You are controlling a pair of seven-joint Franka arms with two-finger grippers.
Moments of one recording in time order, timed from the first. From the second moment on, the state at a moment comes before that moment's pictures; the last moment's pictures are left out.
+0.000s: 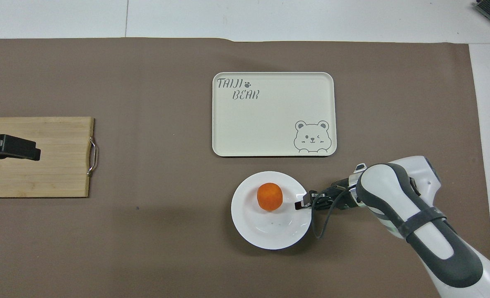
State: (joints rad) left arm 0.00 -0.09 -0.04 -1.66 -0.04 1.54 0.03; right arm 0.19 0.14 -0.04 -2.37 1.00 2.04 -0.43
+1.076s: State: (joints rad) left arm 0.00 -0.09 -0.04 -1.66 -0.04 1.54 0.03; right arm 0.11 0.25 -0.04 -2.12 1.10 1.97 -0.71
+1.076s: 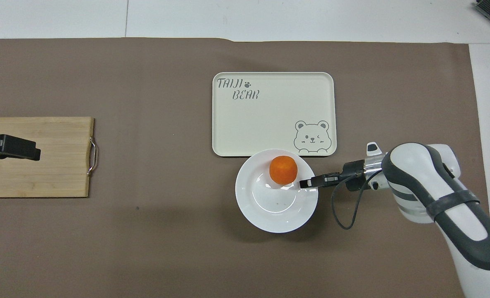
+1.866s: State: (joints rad) left arm 0.00 -0.09 -0.04 -1.66 -0.04 1.54 0.03; right arm 0.12 0.51 -0.04 -1.66 1.02 2.01 -0.53
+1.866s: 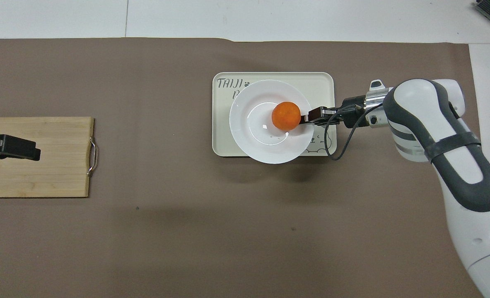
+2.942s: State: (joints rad) left arm 0.00 -0.09 -0.04 -1.66 -0.04 1.54 0.03; right arm 0.14 0.66 -0.04 -1.54 0.84 2.06 -0.50
